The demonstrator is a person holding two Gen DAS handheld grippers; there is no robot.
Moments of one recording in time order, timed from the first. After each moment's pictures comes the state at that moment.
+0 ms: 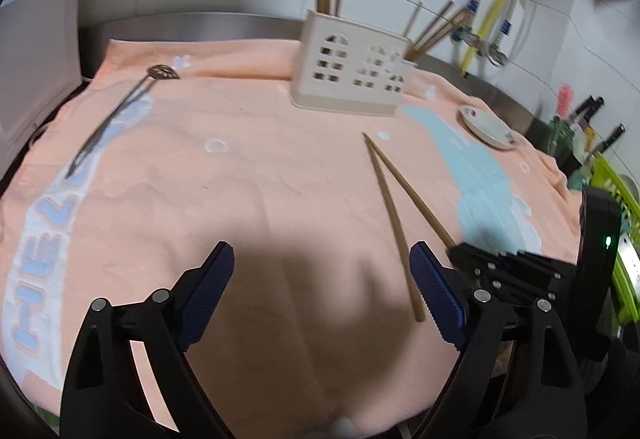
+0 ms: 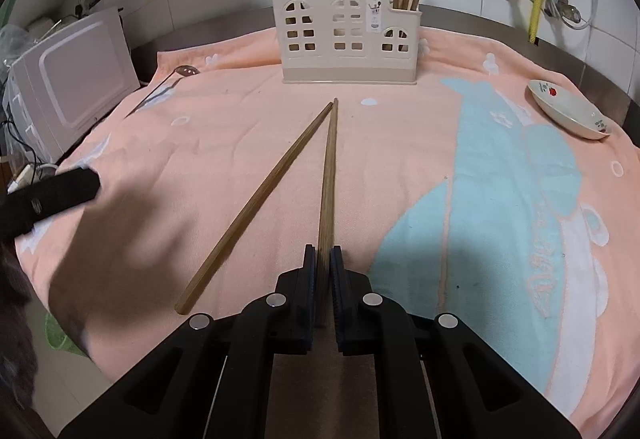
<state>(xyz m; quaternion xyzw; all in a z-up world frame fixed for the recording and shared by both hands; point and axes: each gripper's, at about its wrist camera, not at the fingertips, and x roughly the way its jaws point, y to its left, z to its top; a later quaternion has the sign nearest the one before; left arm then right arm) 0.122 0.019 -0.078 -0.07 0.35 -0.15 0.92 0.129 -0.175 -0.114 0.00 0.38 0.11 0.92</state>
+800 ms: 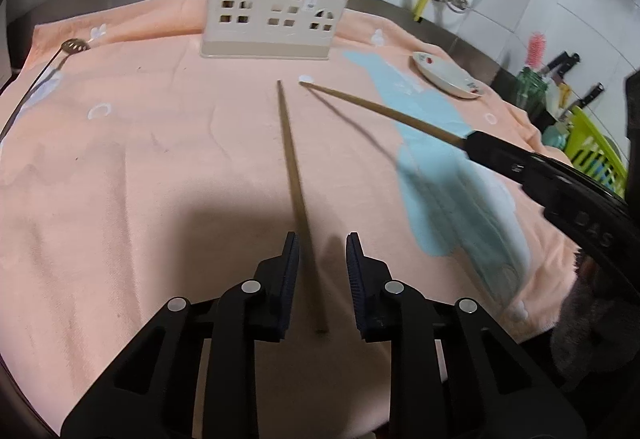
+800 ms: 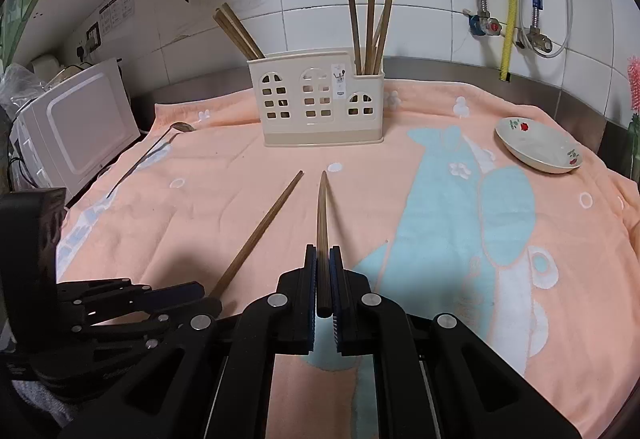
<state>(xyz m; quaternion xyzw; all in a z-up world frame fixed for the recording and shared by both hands) 0.144 -0.057 -0.112 -0.06 0.41 -0.21 0.89 0.118 -0.216 -0.061 0.02 0.32 0.11 0.94</state>
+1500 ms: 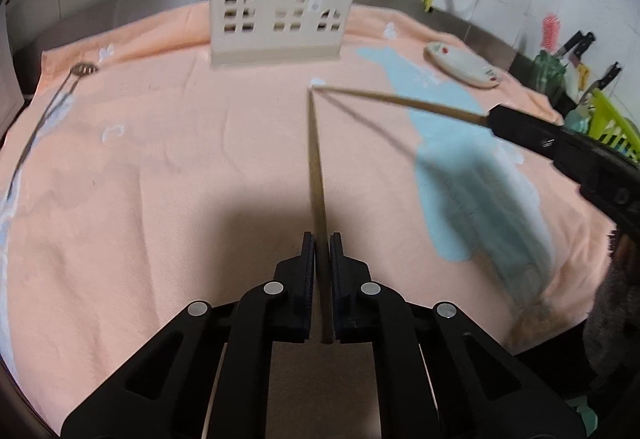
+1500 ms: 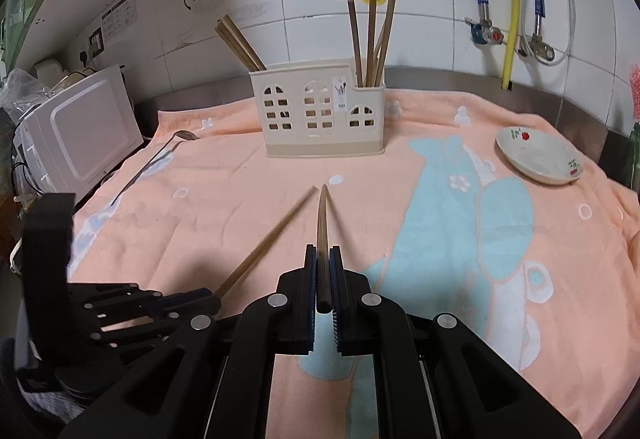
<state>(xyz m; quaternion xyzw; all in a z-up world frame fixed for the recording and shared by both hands) 0.146 -0.066 -0.095 0.00 0.40 -0.18 0.90 0.121 -0.218 -0.047 0.02 0.31 0.11 0.94</state>
